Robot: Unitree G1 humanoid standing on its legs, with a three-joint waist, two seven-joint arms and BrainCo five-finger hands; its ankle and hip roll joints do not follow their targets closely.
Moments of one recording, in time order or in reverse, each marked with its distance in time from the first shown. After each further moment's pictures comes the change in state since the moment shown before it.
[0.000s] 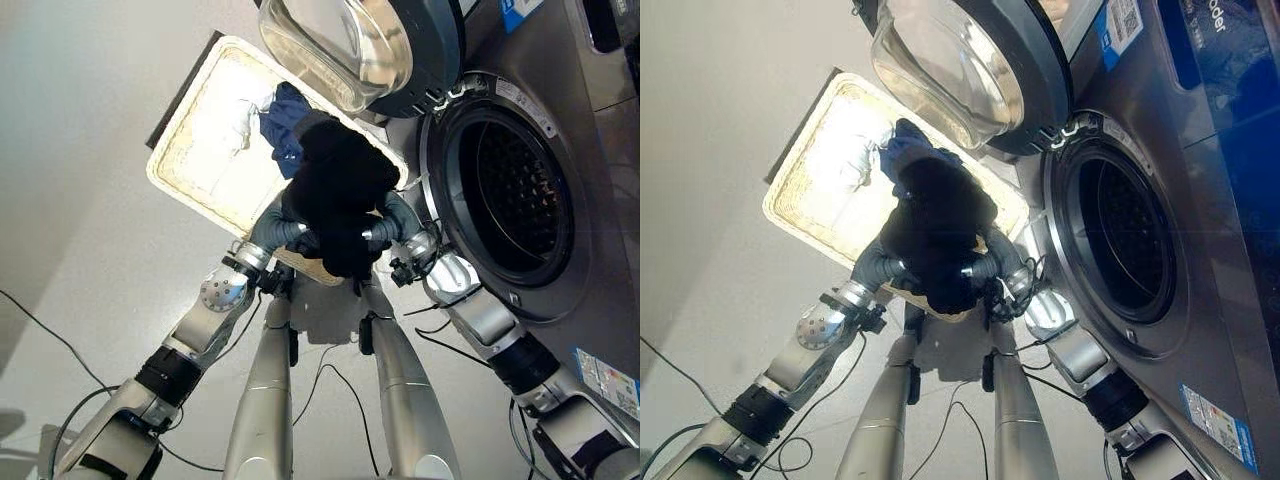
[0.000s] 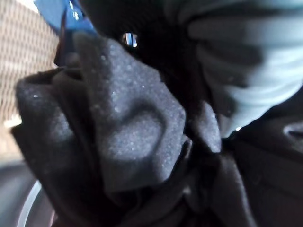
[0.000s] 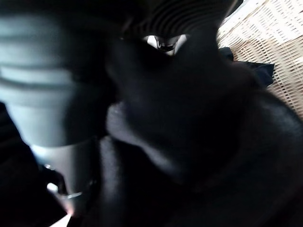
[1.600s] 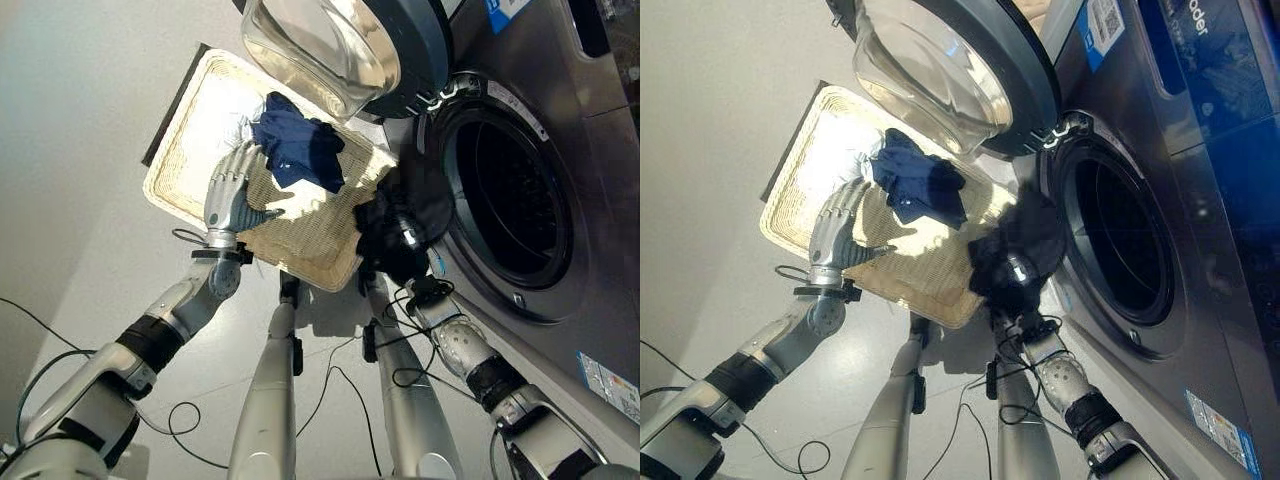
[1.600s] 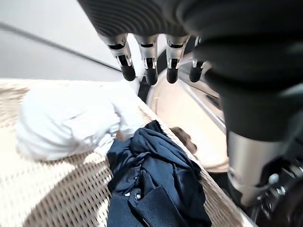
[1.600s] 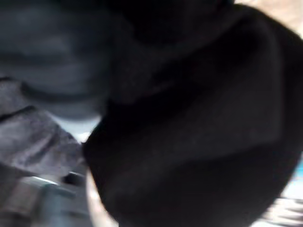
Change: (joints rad) left arm -0.141 0.156 -0.119 0.250 0.749 0.254 0.897; right arm 0.034 0.201 -0.176 0.552 1.626 -0.027 0.277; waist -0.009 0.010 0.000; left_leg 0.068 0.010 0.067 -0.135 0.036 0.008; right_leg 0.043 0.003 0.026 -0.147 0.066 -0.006
